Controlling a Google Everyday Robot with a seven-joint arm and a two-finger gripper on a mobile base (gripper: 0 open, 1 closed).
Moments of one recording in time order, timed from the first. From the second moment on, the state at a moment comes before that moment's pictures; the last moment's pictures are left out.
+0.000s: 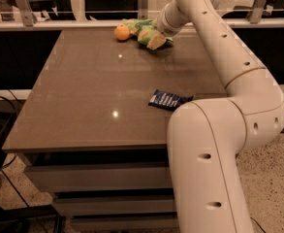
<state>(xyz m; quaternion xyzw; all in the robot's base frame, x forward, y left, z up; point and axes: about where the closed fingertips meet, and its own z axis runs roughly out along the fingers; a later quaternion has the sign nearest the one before) 0.885 -0.069 0.846 -0.61 0.69 -0.04 0.38</state>
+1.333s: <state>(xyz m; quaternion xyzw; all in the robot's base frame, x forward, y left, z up) 0.875 -0.081 0.900 -0.61 0.68 -0.09 0.40</state>
